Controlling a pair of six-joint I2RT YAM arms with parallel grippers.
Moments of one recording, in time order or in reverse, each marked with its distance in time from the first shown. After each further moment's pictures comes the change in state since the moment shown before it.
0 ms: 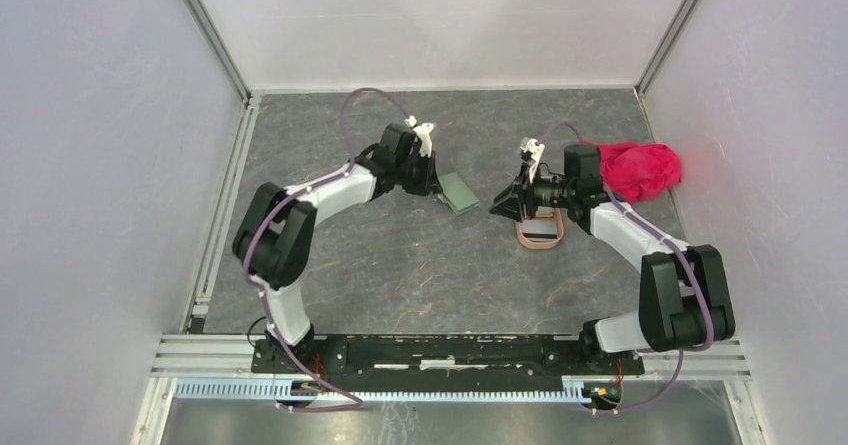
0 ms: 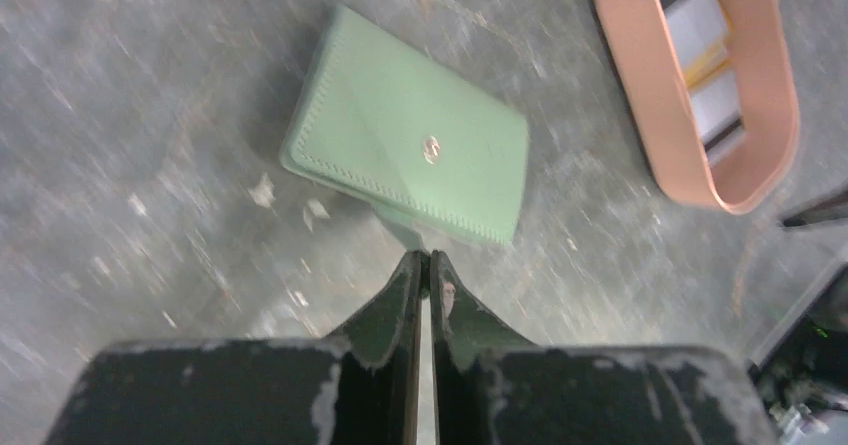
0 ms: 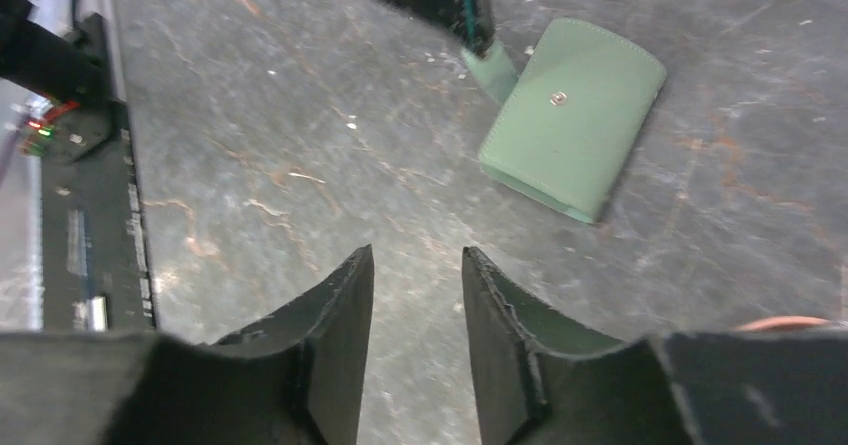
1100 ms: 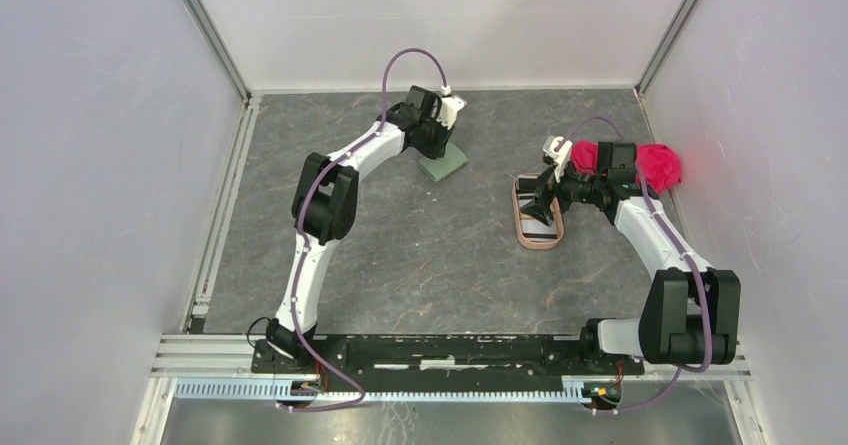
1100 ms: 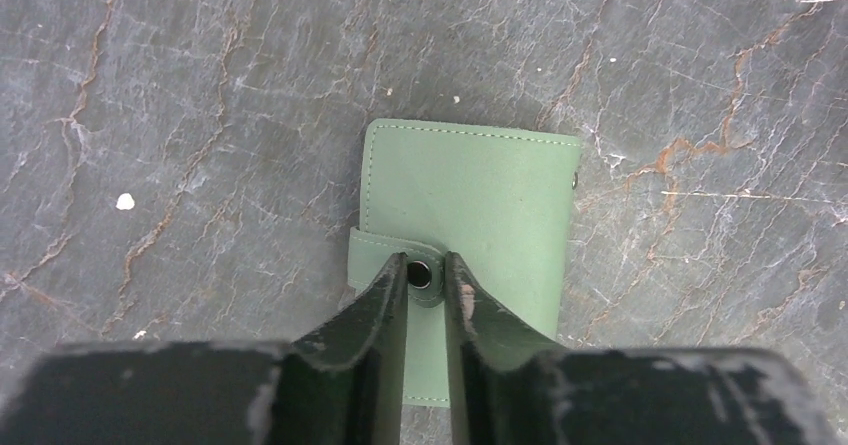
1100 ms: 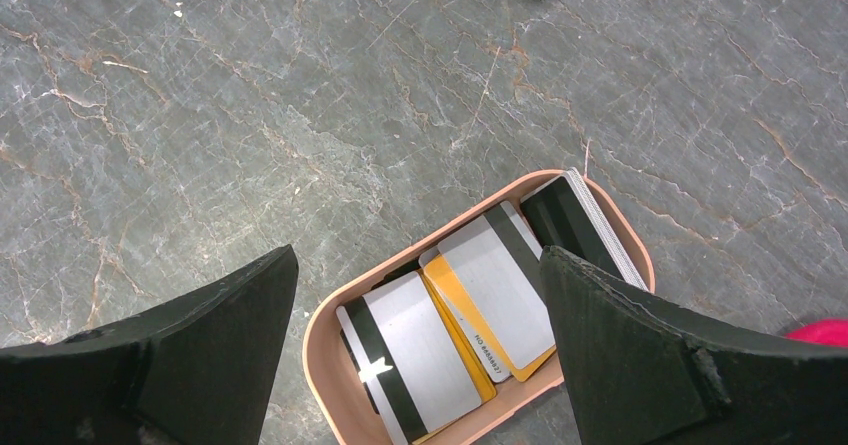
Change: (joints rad) left arm 0.047 0.470 0.662 -0.263 -0.082 0.509; right arm -0.171 -0.075 0.100 -0.351 0.119 -0.451
